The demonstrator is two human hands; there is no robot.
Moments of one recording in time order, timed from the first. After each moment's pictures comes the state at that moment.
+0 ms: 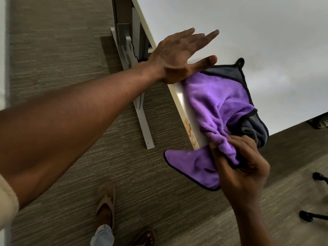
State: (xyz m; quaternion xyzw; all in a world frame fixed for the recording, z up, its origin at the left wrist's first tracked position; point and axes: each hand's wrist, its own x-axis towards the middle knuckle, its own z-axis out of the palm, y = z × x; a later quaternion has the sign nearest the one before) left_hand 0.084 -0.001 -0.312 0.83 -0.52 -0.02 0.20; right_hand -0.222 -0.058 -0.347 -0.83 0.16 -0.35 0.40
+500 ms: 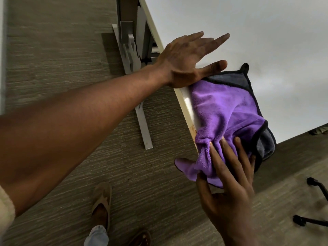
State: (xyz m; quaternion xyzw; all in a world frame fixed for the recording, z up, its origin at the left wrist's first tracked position) left_hand 0.087 -0.004 -0.317 0.82 -0.52 0.00 0.23; right_hand -0.234 -0.027 -0.356 -0.94 0.12 -0.28 0.16
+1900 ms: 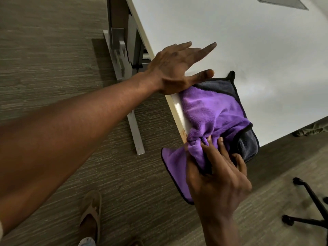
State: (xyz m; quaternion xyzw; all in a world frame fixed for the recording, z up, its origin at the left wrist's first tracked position) left_hand 0.087 -0.003 -0.316 0.82 -0.54 0.01 0.22; right_hand -0.198 -0.010 -0.339 -0.90 0.24 -0.36 0.07
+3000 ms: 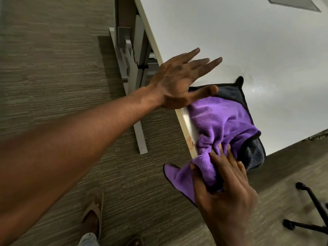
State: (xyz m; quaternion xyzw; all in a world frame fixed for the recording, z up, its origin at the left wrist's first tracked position) left_hand 0.073 0.014 -0.324 0.80 -0.54 0.04 0.25; right_hand -0.210 -0.014 -0.343 -0.91 0.24 -0.32 0.12
